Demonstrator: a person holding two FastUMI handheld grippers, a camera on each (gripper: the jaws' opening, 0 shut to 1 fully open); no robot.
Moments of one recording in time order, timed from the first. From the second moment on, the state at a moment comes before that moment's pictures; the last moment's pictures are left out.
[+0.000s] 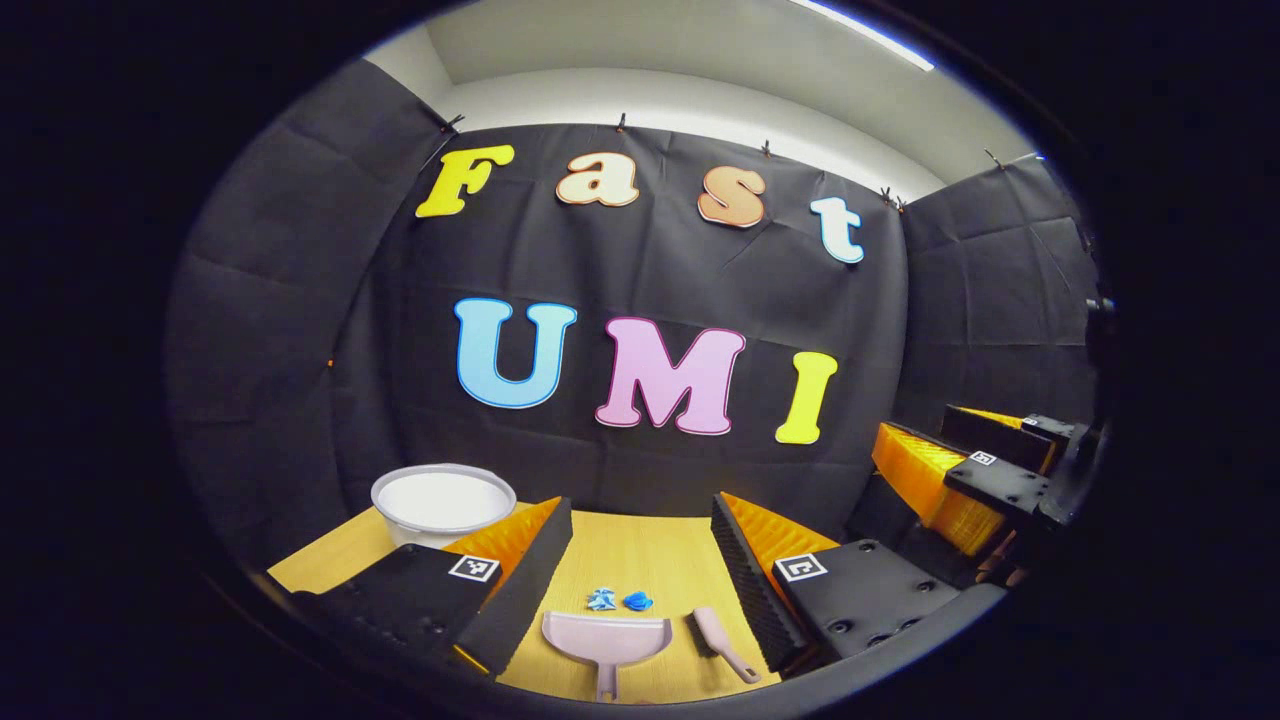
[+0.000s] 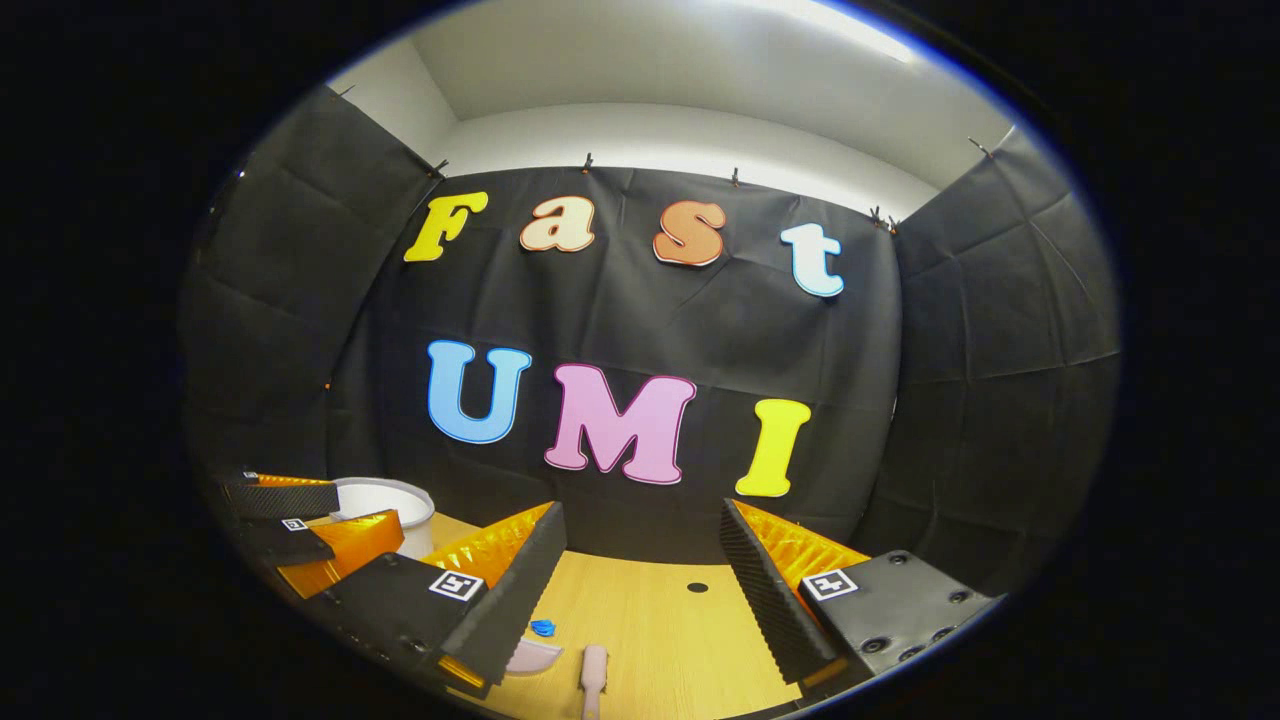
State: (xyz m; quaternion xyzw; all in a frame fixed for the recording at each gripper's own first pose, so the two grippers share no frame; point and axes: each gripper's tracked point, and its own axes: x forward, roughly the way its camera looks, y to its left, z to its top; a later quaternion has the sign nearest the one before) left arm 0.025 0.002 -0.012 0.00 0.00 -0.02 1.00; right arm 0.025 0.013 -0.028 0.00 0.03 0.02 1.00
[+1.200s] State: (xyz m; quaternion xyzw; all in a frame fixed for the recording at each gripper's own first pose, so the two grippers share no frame) left arm 0.042 0.018 -0.051 0.00 0.08 -0.04 1.00; right arm 0.039 0.056 -0.054 0.00 0.05 0.04 1.00
